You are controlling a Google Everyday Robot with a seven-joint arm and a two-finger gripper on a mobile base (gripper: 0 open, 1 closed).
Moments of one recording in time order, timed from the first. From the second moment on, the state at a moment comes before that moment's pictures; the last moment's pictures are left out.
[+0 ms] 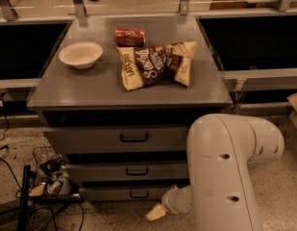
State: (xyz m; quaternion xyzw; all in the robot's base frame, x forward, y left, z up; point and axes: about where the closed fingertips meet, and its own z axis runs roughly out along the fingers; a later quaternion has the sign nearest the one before) arm 0.491 -0.065 0.261 -0.37 0.89 0.12 0.23
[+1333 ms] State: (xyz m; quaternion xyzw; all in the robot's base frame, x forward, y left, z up) arm 0.541 -0.034 0.244 -0.36 0.88 0.15 0.29
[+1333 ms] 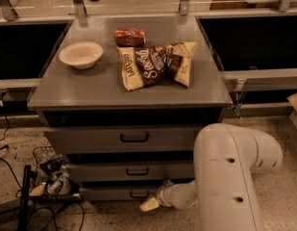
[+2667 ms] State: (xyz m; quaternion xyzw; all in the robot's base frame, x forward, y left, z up) arm 0.562 -0.041 0.229 -0.35 0.87 0.14 0.30
